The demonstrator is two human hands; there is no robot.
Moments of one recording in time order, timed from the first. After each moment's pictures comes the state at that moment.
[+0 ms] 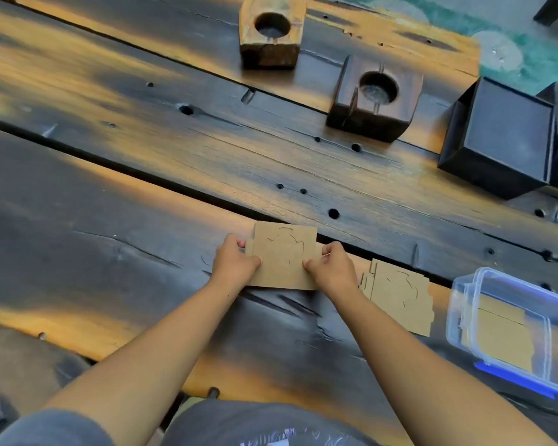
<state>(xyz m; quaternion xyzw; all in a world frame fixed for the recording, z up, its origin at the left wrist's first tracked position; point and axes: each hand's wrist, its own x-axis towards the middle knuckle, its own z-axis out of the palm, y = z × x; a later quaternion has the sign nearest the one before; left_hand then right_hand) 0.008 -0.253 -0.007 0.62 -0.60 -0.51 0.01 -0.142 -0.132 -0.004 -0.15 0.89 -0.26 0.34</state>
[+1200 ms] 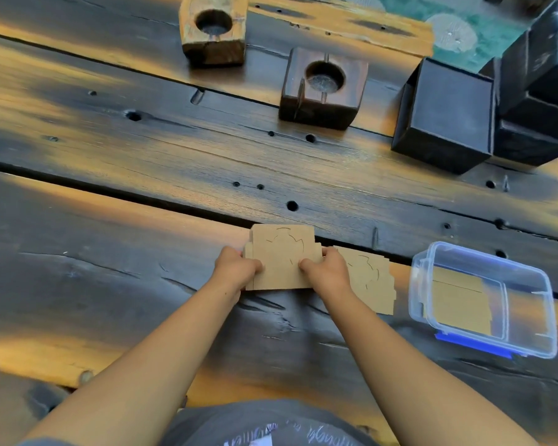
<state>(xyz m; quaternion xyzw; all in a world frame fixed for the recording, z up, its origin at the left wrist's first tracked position) -0.052 -0.201 -0.003 0.61 -0.48 -0.63 -0.03 -0.175 -0.078 0.007 -0.04 0.88 -0.31 0.35</state>
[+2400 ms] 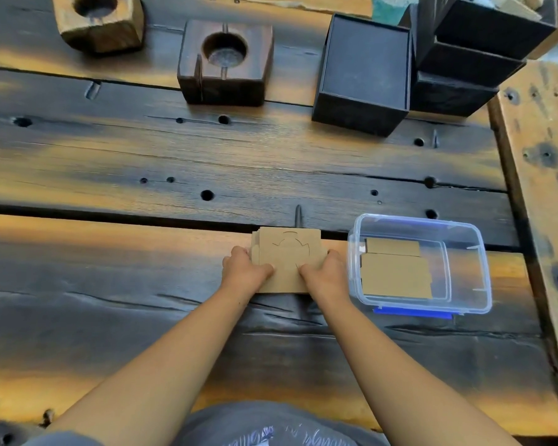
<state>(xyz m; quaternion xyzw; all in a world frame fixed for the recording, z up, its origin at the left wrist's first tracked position) -0.172 -0.062 -0.010 0.56 -0.65 -0.49 -0.12 -0.257 0.062 -0.004 0.03 0.89 -0.30 0.34</state>
